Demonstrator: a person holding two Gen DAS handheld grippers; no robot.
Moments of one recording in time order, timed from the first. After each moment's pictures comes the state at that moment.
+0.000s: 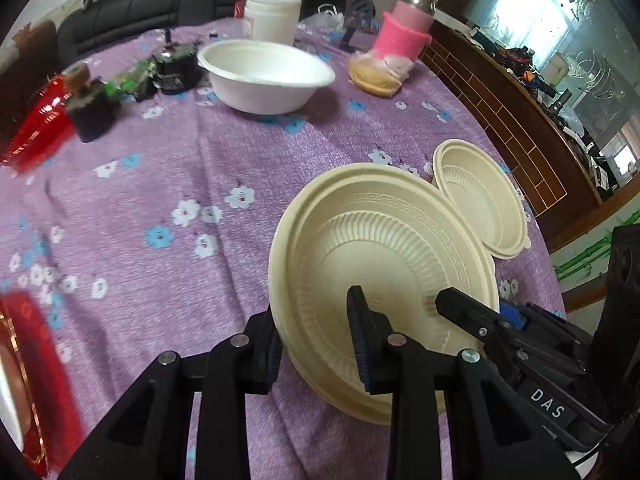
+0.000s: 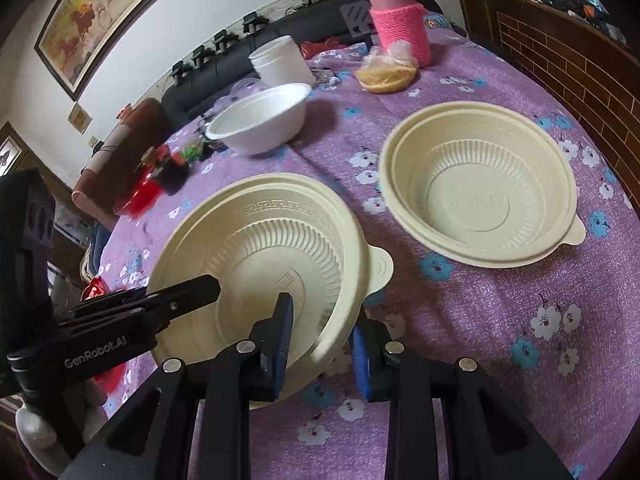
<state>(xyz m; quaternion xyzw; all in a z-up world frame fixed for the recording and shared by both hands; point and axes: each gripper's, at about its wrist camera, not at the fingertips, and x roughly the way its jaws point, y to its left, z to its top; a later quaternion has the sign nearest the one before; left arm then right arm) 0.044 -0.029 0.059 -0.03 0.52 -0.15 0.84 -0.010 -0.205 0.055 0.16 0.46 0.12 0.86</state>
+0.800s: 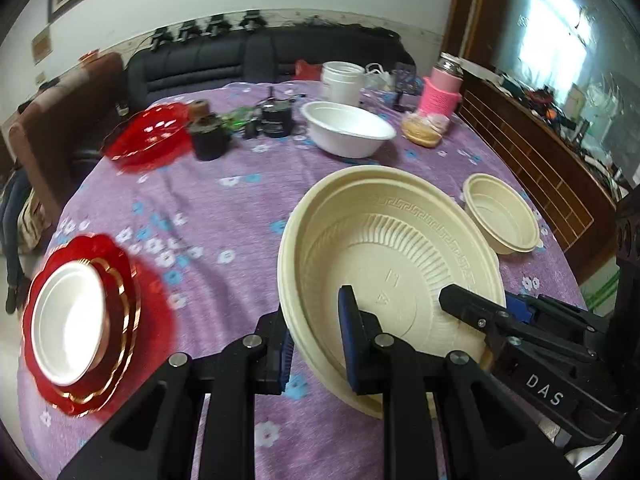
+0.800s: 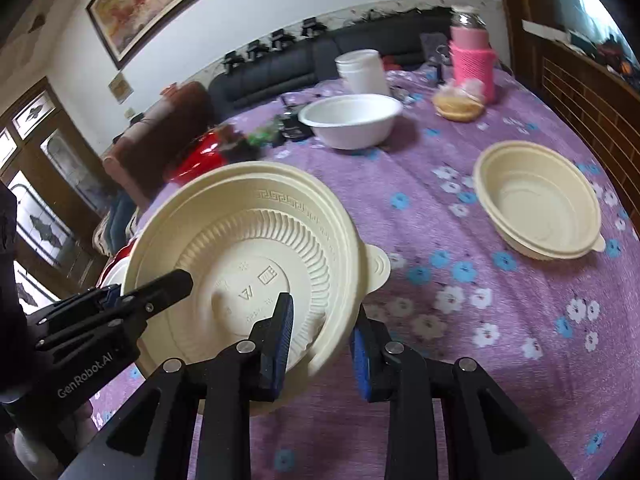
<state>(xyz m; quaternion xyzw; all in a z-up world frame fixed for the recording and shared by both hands) -0.046 0.039 0.104 -0.02 0.43 -0.06 0.90 -0.055 -0.124 0.089 0.10 0.43 0.17 0.88</state>
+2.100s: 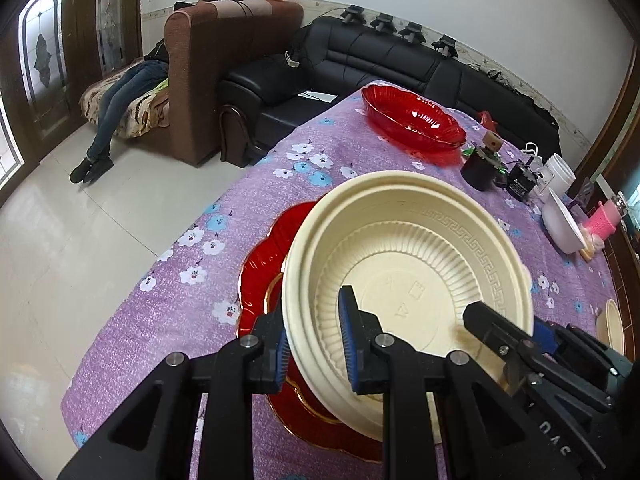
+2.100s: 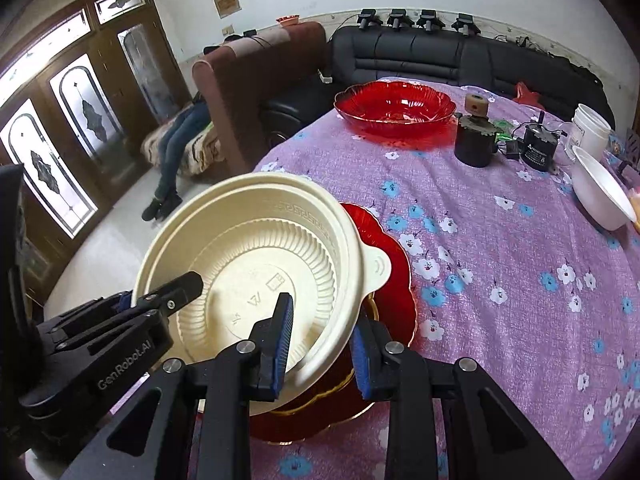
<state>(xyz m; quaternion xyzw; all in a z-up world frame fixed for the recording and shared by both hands) -0.086 0.311 0.069 -0.18 0.41 0.17 0.88 -0.036 0.171 0.072 -0.04 0.43 0.30 0.85</state>
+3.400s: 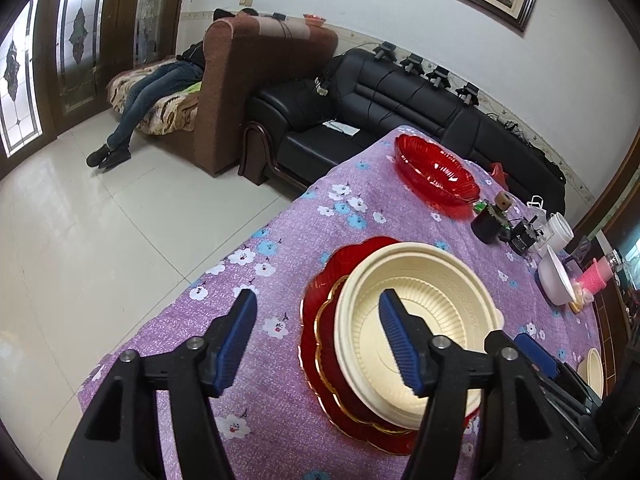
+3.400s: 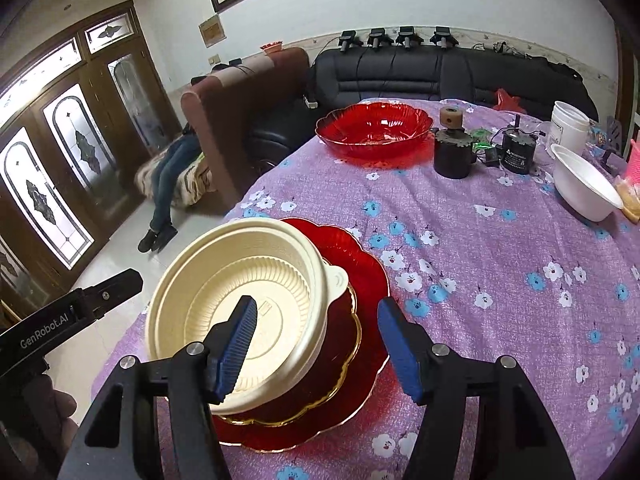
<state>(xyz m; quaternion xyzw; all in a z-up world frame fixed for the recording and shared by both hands) -0.125 0.344 0.099 -0.23 0.35 0.20 0.89 -0.044 0.148 0.085 0.00 0.39 0.29 0.88</state>
